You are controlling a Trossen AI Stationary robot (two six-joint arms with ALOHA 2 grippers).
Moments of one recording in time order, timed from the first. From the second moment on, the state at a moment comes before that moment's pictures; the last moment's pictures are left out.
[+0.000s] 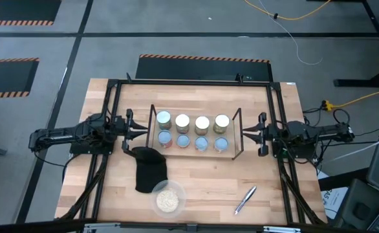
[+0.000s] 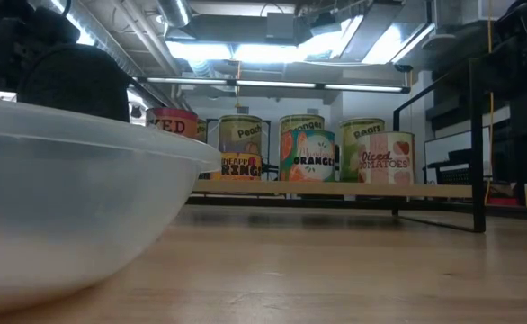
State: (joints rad) left arm 0.17 0.04 0.01 0.04 0.15 -0.02; right arm 0.15 0.00 0.03 0.01 0.23 -0.06
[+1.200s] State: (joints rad) left arm 0.17 0.04 0.01 0.04 0.14 -0.02; right arm 0.12 0.09 0.03 0.02 0.23 -0.08
